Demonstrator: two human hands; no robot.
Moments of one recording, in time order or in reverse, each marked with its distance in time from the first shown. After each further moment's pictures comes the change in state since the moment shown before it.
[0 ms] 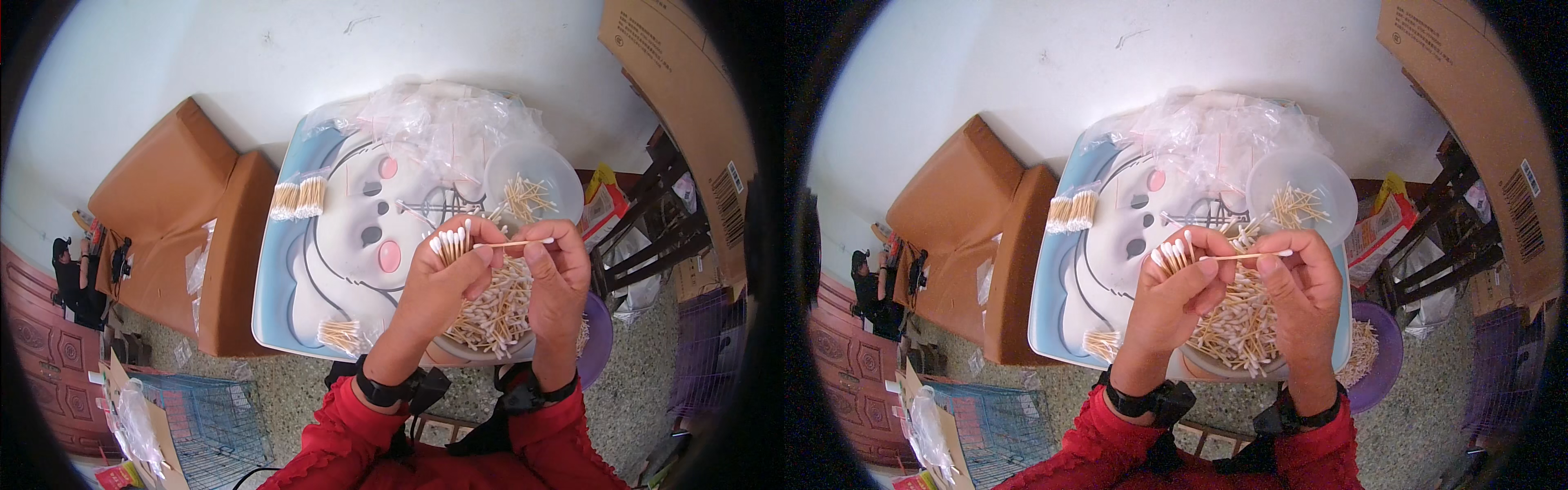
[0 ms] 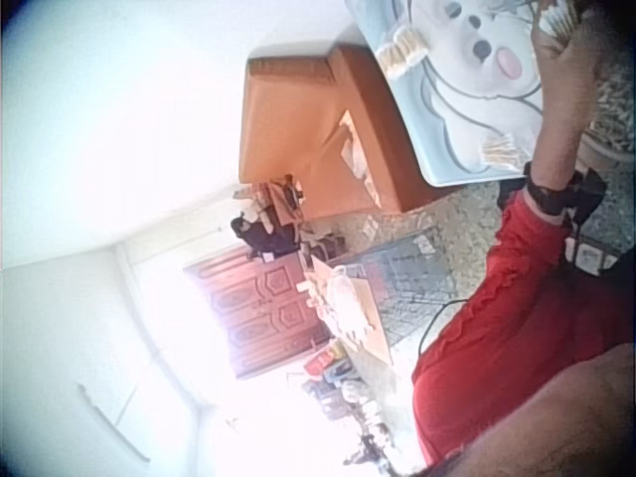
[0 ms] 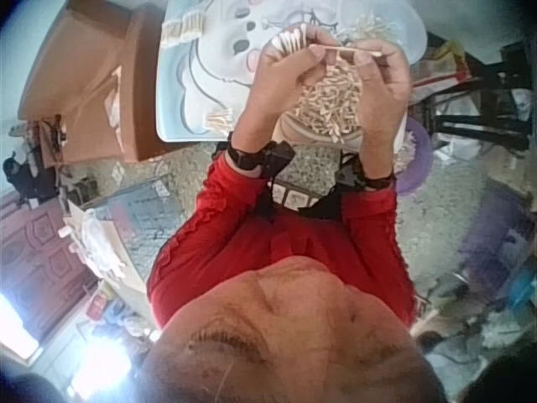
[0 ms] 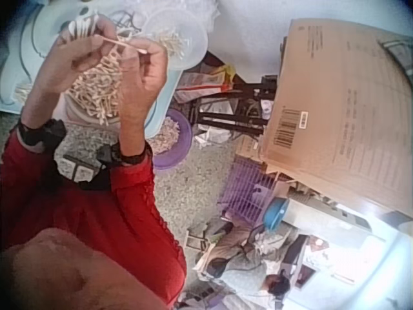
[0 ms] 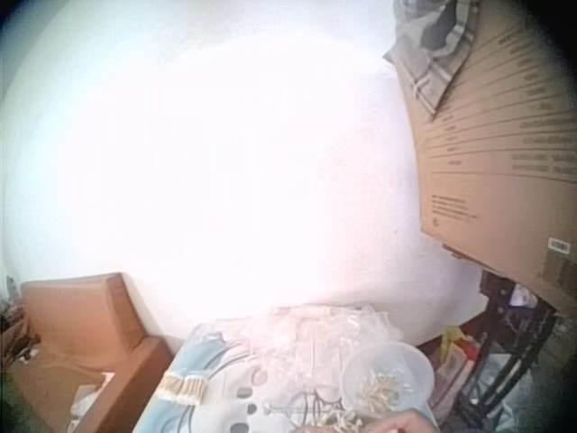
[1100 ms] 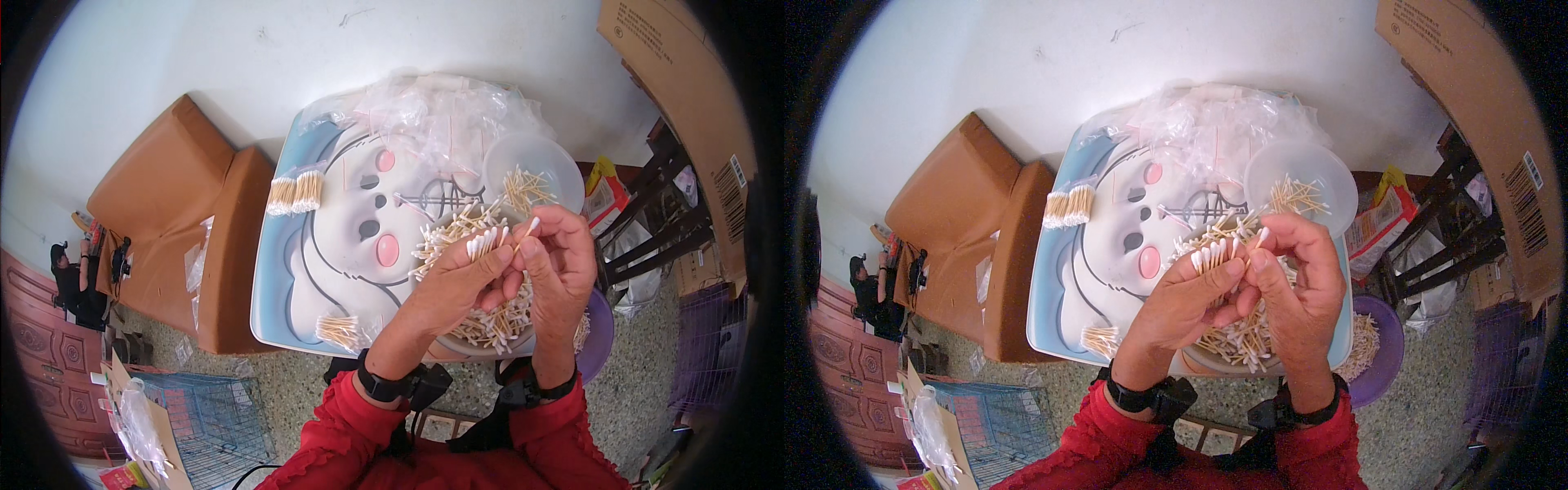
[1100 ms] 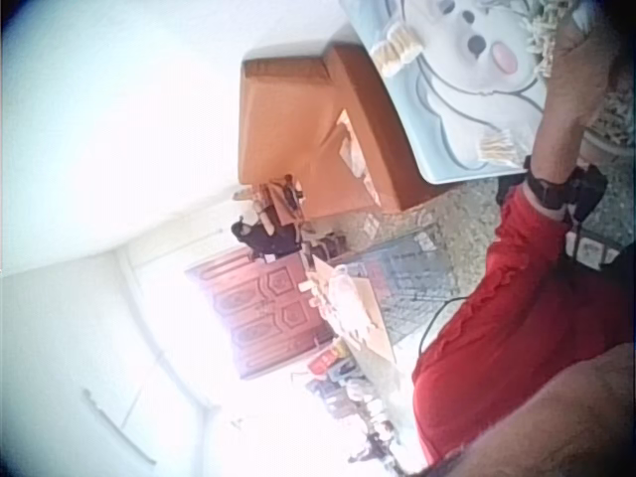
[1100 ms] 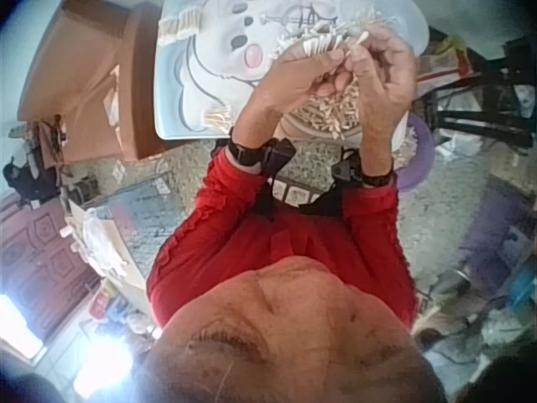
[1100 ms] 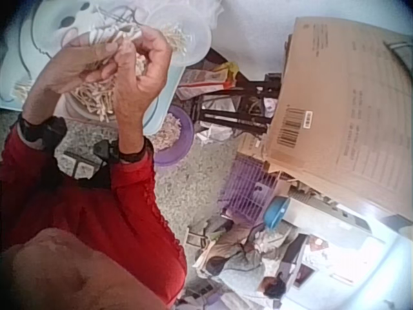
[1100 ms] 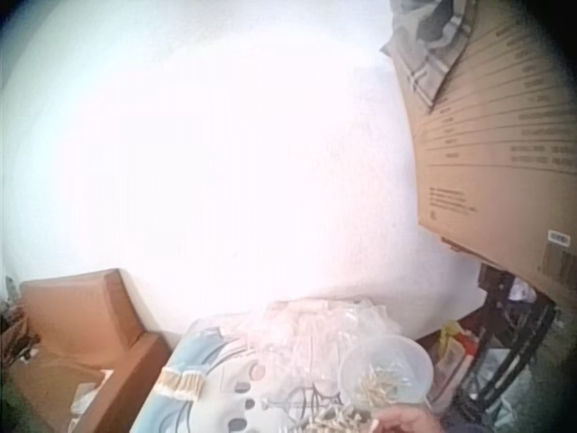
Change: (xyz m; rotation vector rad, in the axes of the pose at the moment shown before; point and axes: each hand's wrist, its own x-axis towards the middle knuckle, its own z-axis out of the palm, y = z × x) left_hand 0.002 -0.015 -0.002 0.057 -0.178 -0.242; right_hand -0.003 -0.001 0.004 -0.213 0.079 -0.115
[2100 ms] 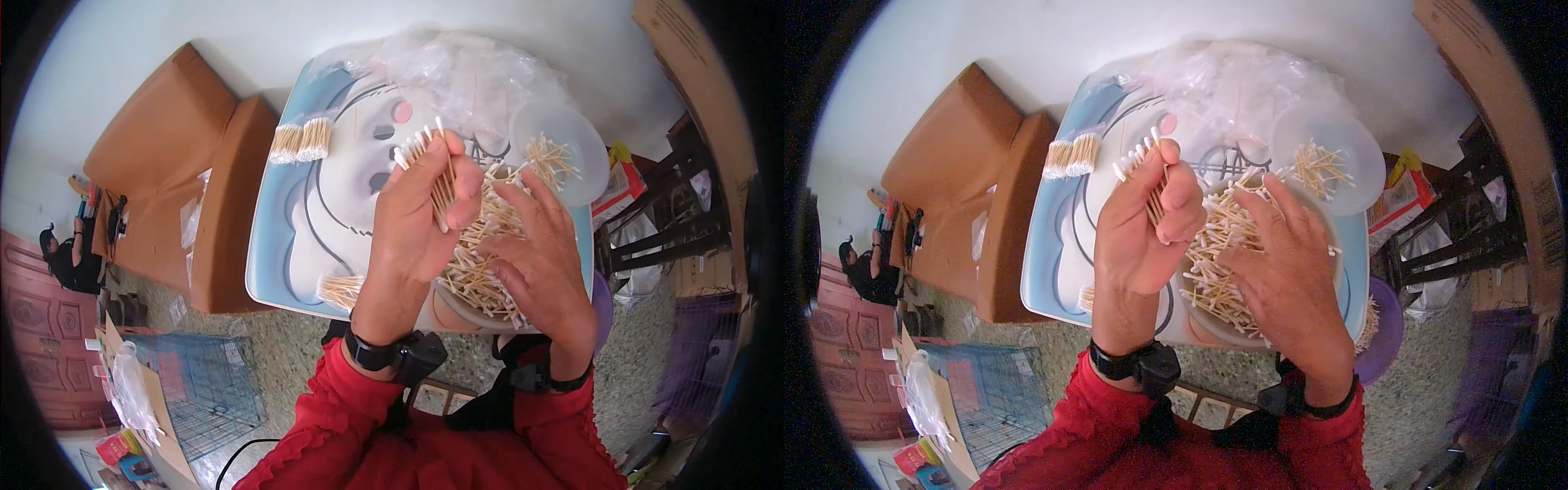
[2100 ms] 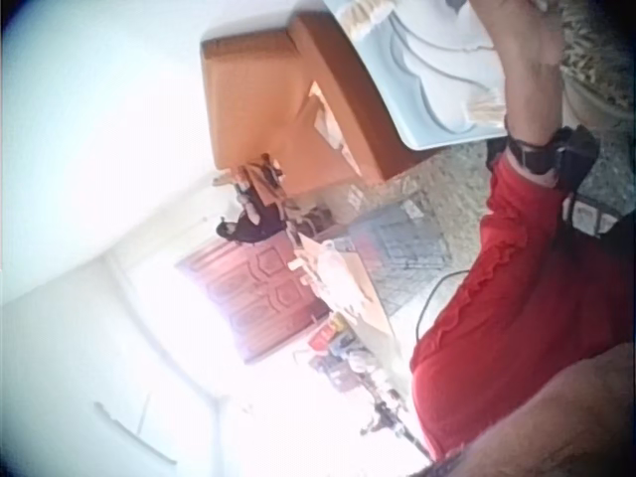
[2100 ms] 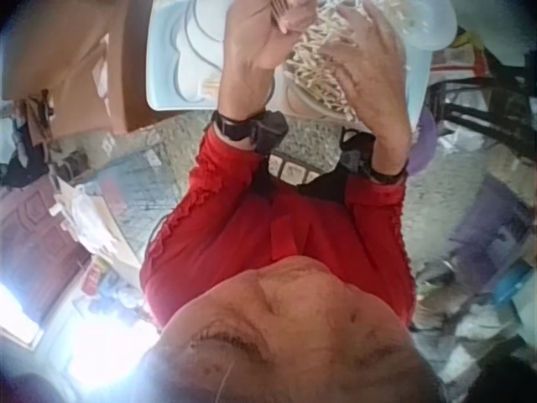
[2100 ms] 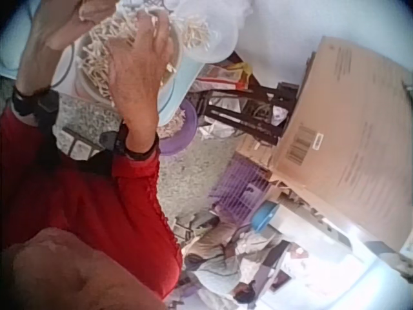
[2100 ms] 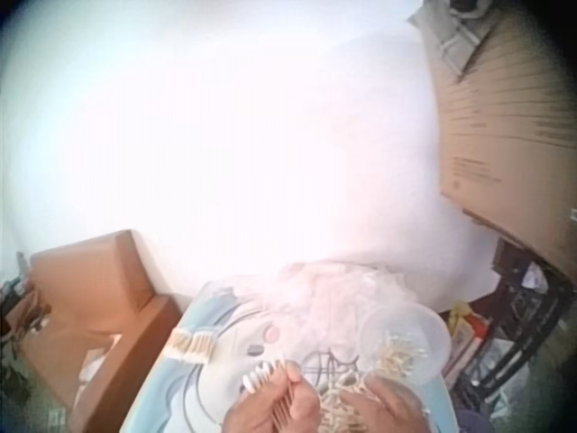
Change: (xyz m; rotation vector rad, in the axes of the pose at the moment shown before) left_hand -0.007 0.025 -0.037 -0.416 0.104 0.346; right_hand -0.004 -0.004 0.008 -1.017 -0.626 -0.325
